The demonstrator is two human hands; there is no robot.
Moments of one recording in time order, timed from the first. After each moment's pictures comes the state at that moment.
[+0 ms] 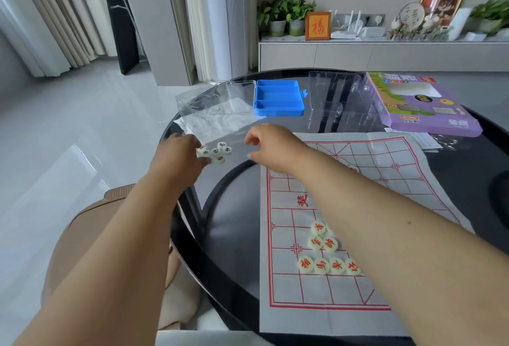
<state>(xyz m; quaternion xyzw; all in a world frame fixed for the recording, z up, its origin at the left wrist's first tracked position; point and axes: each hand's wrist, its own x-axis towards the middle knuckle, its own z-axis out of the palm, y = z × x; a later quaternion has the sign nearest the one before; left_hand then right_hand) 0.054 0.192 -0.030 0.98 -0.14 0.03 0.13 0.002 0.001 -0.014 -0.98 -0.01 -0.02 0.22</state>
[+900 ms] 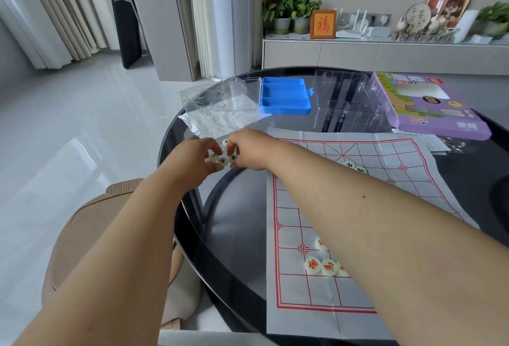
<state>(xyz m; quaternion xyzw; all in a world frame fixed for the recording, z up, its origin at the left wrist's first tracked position) 0.054 0.196 -0.042 0.95 -0.22 -0.03 0.22 0.028 0.042 -0.015 -0.98 -0.06 0.08 0.16</state>
